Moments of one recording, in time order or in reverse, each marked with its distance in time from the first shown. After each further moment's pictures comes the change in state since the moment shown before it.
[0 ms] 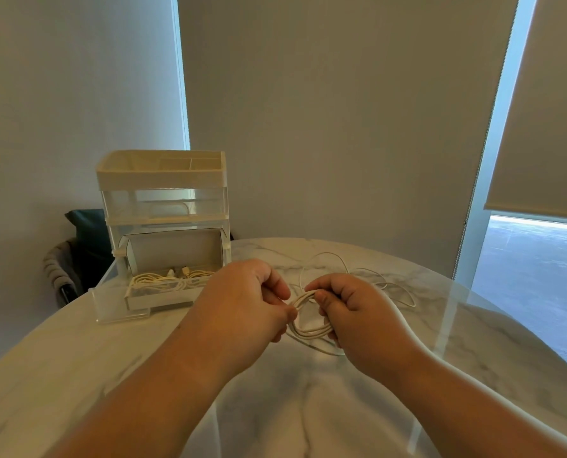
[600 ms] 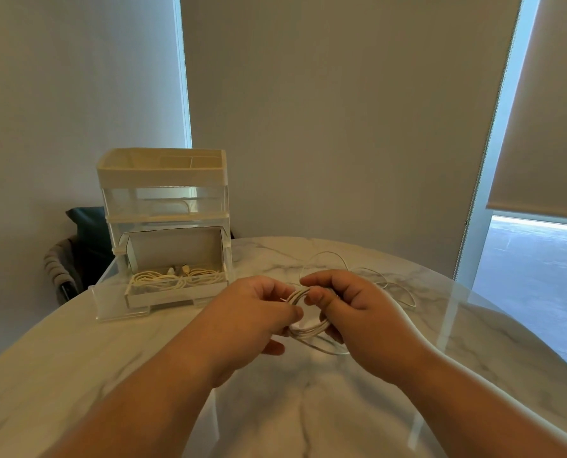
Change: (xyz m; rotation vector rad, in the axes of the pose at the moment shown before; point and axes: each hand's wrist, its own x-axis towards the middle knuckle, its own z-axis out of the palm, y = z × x) left_hand 0.008 -0.013 0.008 -0.283 -0.204 -0.206; right_hand -0.001 -0.003 -0.005 0.097 -0.076 -0.033
